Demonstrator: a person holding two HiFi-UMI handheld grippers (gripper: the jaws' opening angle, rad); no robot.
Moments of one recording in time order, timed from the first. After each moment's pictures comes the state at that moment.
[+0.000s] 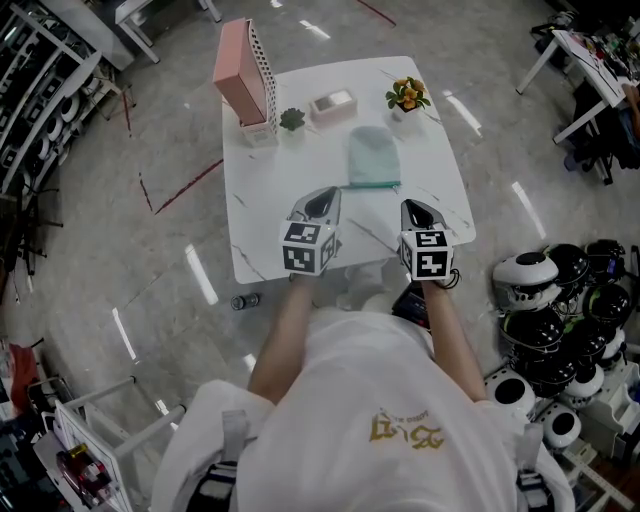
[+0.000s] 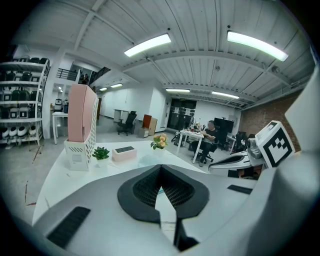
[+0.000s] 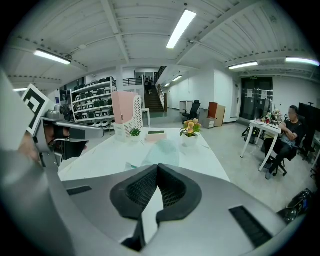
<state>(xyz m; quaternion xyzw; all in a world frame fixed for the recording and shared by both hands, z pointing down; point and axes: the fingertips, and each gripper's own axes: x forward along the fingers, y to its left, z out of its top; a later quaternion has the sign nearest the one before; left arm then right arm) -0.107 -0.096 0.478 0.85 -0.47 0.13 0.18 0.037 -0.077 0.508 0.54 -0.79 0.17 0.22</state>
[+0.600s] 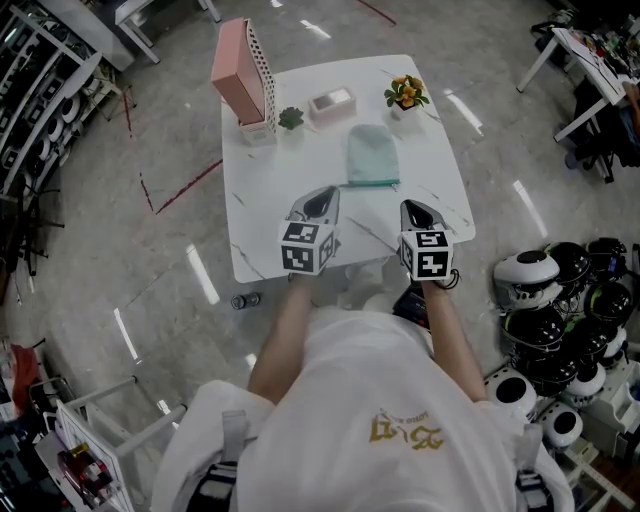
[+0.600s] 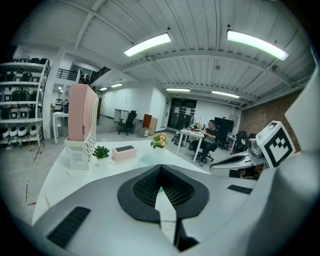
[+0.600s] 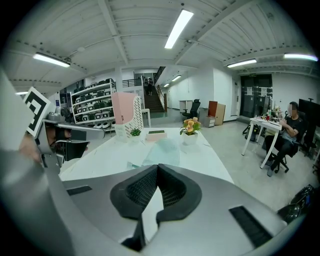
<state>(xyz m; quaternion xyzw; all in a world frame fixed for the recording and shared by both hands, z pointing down) -0.105 -0.093 0.480 0.85 -0.47 0.14 0.18 0.042 -0.074 0.511 0.54 -0.79 0.17 0.21</state>
